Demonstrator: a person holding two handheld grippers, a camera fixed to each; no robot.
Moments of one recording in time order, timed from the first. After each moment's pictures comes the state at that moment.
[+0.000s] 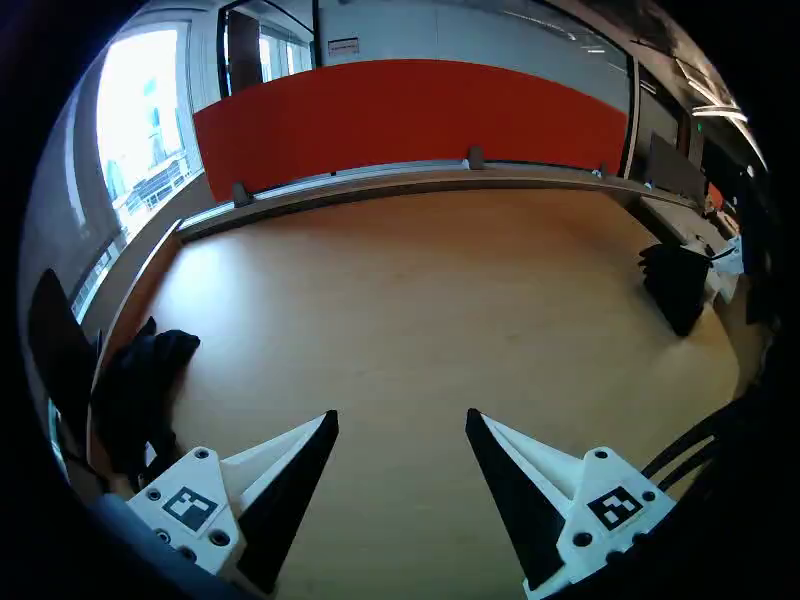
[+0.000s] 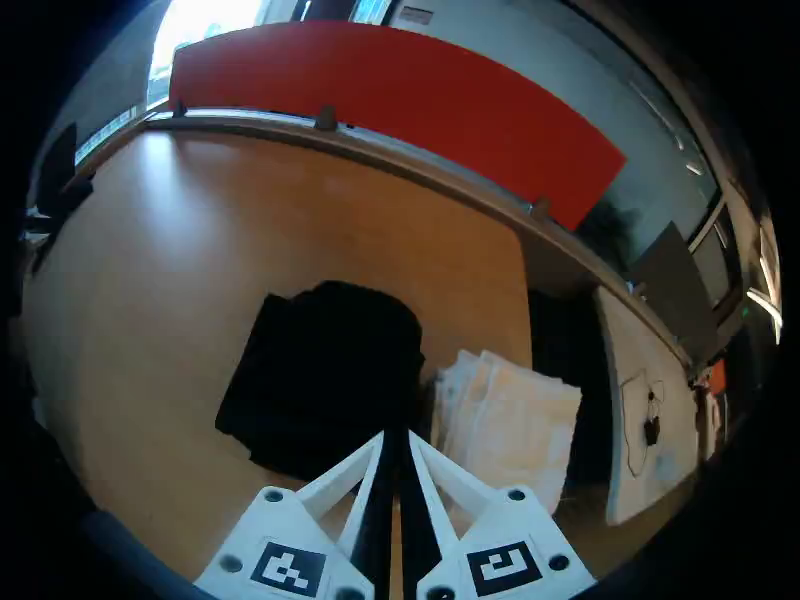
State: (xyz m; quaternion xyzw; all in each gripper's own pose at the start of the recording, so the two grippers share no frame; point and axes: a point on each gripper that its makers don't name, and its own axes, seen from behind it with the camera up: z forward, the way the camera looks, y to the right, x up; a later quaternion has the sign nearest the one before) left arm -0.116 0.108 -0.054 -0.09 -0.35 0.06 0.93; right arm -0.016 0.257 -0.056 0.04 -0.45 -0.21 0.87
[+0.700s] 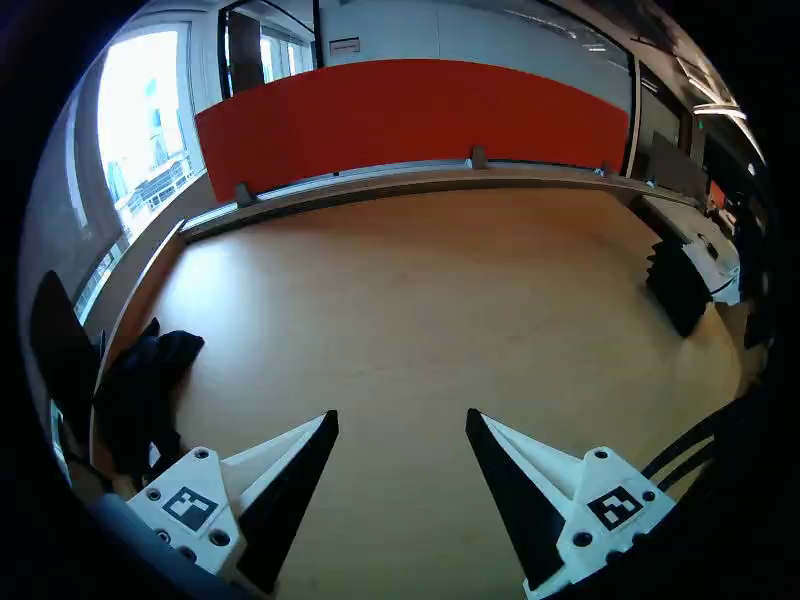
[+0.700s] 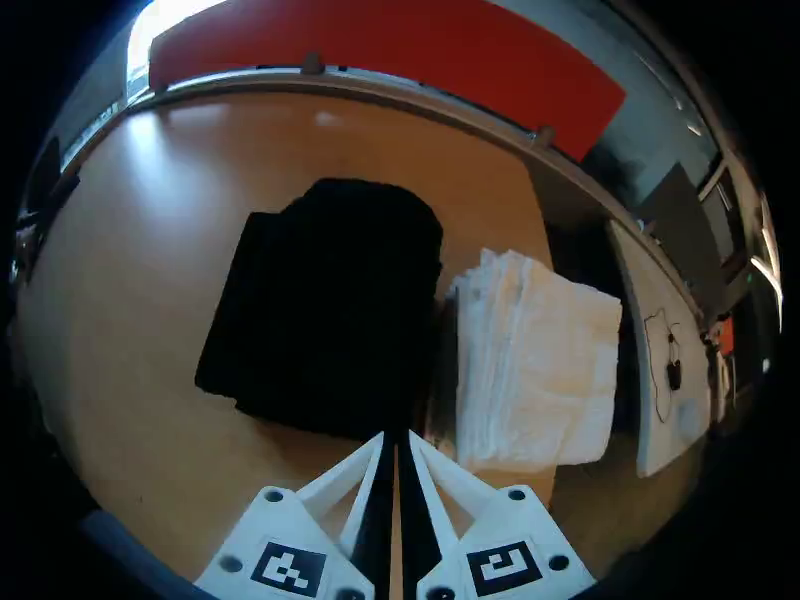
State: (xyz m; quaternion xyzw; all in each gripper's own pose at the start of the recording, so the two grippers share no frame) left arm -0.115 0.105 -0.053 -0.09 -0.36 0.07 0.93; right arm -0.076 0.270 -0.096 0.02 -0.52 -0.17 0.84
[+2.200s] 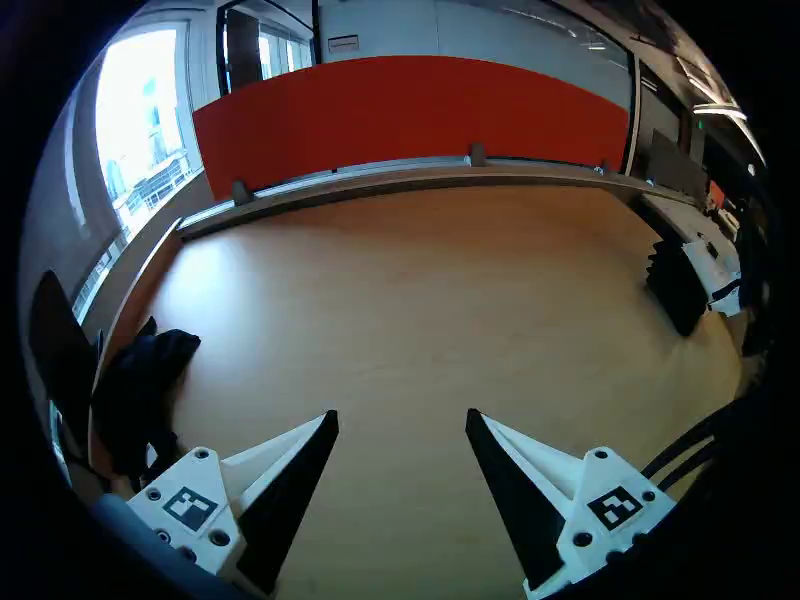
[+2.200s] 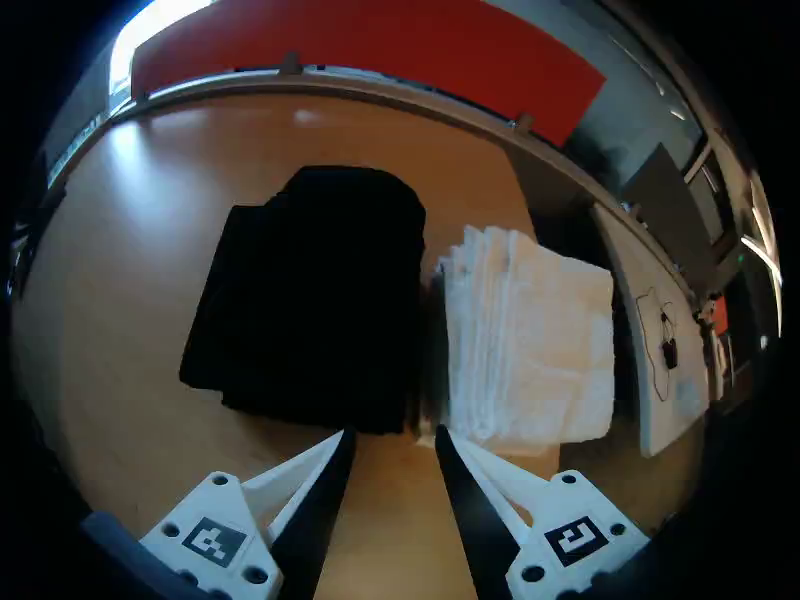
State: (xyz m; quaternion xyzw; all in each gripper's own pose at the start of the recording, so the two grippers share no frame) left arm -0.119 0.107 -0.051 -0.09 -0.36 0.07 0.93; right arm -0.081 0.275 -0.101 -0.01 -0.51 -0.16 0.85
